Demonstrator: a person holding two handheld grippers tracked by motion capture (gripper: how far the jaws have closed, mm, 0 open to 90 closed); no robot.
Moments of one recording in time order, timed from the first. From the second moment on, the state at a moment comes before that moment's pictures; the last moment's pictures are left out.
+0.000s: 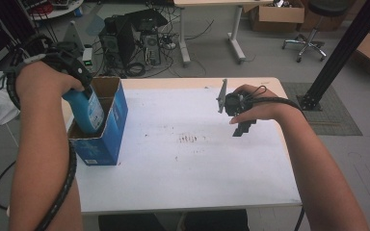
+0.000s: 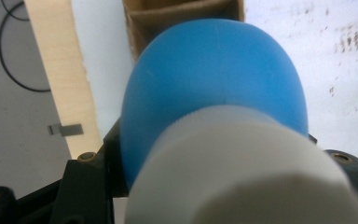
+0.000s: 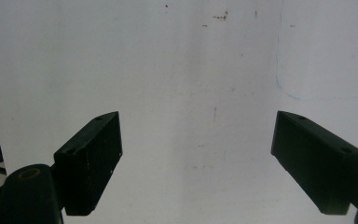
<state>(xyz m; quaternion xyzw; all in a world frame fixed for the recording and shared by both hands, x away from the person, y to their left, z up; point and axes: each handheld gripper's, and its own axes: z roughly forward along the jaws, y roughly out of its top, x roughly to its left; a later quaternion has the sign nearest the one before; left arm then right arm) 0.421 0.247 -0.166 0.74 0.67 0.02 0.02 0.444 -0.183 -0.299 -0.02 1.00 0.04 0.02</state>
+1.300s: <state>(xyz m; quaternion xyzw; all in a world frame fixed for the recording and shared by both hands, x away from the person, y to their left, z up) 0.430 0.251 -0.272 0.75 0.66 -0.01 -0.01 0.446 -0.181 -0.302 -0.02 1.00 0.04 0.02</state>
